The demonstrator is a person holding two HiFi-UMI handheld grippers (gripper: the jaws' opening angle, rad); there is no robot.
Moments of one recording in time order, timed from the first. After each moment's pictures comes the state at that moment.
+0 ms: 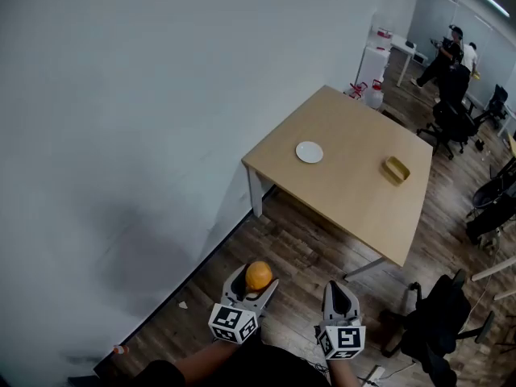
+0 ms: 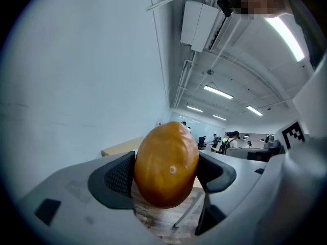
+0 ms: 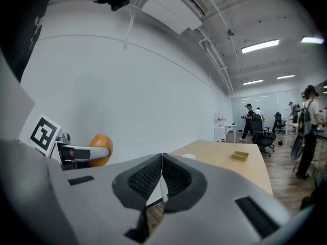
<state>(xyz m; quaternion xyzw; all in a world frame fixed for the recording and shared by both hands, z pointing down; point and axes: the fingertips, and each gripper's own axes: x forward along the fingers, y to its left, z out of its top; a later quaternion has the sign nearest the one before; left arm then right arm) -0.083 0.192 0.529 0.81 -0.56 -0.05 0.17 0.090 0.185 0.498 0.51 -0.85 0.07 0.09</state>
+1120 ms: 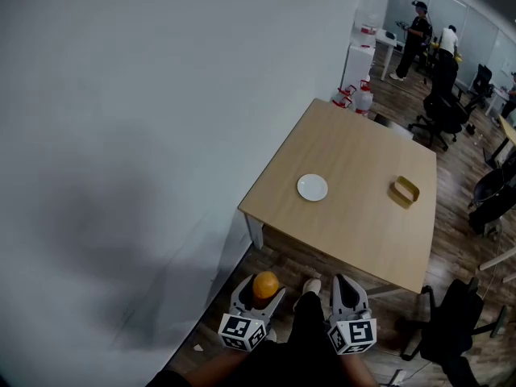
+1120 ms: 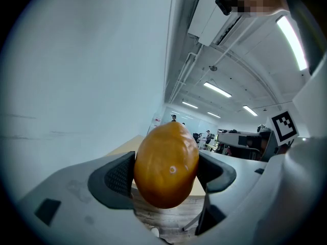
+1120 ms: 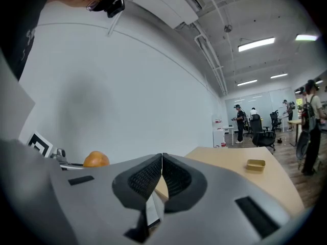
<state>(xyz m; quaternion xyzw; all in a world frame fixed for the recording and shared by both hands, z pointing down) -0.165 -0.006 0.549 0.84 -0.52 -0.03 0.19 -0.003 -0.022 0.486 0.54 -0.84 0.07 0.05</state>
